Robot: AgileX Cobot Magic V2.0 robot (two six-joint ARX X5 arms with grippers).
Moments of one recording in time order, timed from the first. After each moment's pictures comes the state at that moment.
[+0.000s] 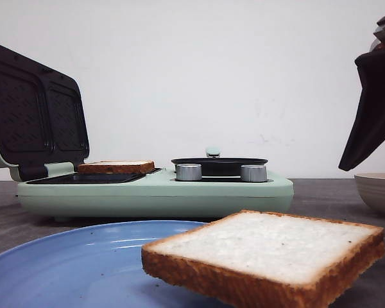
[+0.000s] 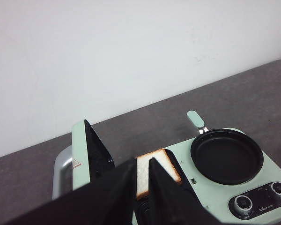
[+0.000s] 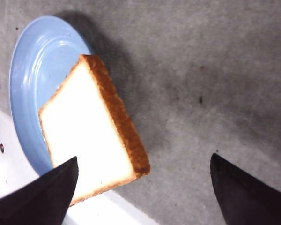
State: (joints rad) left arm -0.55 0.90 1.44 -0.78 -0.24 0.11; right arm 0.28 1.06 0.59 -0.71 -0.65 0.30
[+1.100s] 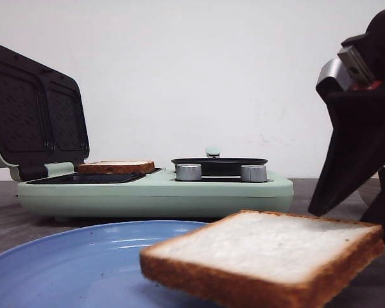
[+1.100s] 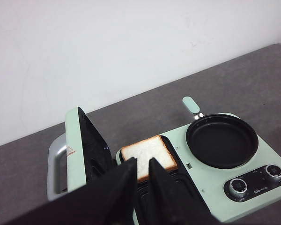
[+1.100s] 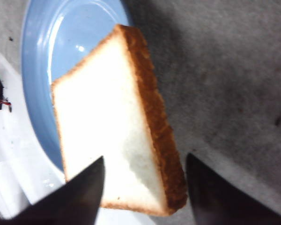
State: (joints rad) left arm -0.55 0.90 1.44 -0.83 -0.22 0.11; right arm 0.41 1.25 0.59 -0.56 -0.75 0.22
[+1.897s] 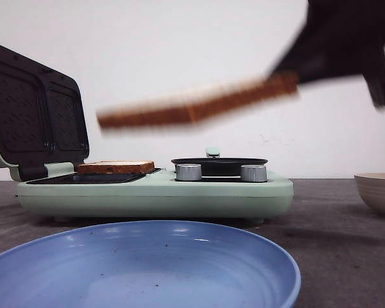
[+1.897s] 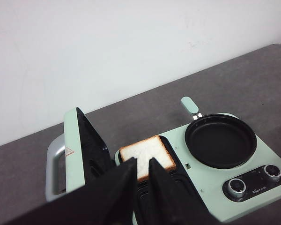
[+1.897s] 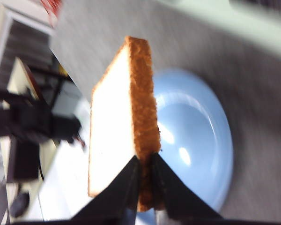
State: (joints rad) left arm -0.55 0.90 1.44 -0.83 -0.22 0.11; right arm 0.40 1.14 0.84 -0.51 -0.86 0.32
